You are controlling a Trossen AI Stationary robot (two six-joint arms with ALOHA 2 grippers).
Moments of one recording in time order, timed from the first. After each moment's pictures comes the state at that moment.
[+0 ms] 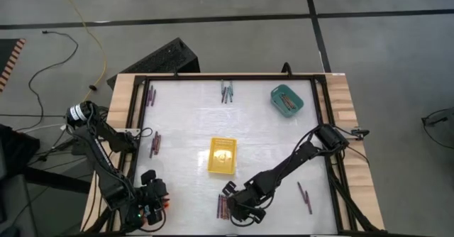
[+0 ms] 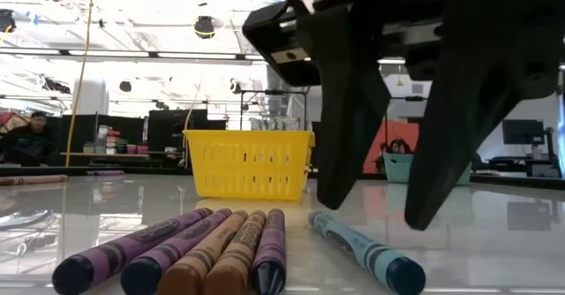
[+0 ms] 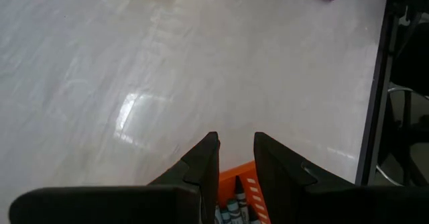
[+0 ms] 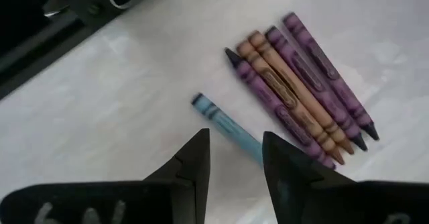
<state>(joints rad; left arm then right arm) -1.07 1.47 0.96 -0.68 -0.51 -1.33 0.56 2.02 1.49 -0.42 0.00 -0.35</state>
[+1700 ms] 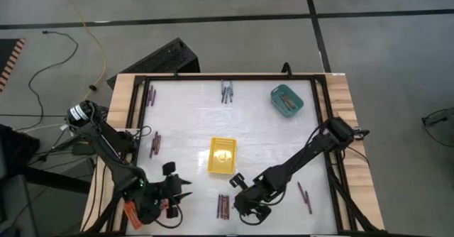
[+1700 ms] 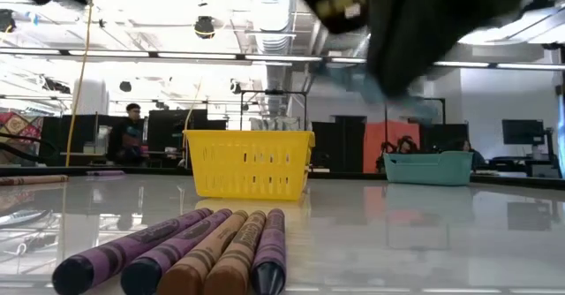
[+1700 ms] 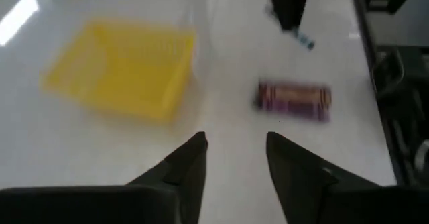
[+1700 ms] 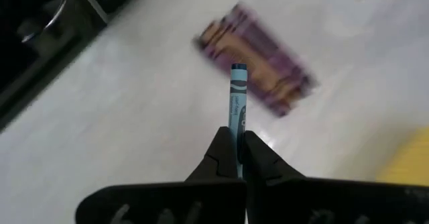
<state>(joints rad) -0.89 1.47 0.96 -0.34 -0.78 -0.70 0.58 1.86 1.43 -0.50 0.13 -0.18</state>
